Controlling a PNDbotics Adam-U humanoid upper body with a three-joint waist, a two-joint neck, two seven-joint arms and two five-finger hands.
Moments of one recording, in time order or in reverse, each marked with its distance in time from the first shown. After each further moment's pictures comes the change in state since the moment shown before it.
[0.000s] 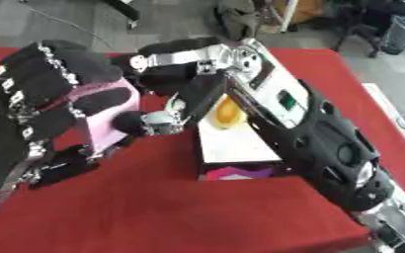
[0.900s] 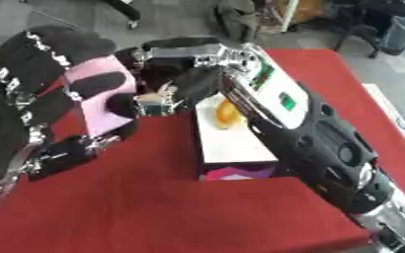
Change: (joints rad) left arm 0.001 -0.009 0.015 0.017 -0.026 0.115 -0.055; right arm 0.014 0.001 -0.001 0.006 -0.090 0.128 -0.136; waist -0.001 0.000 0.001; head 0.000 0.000
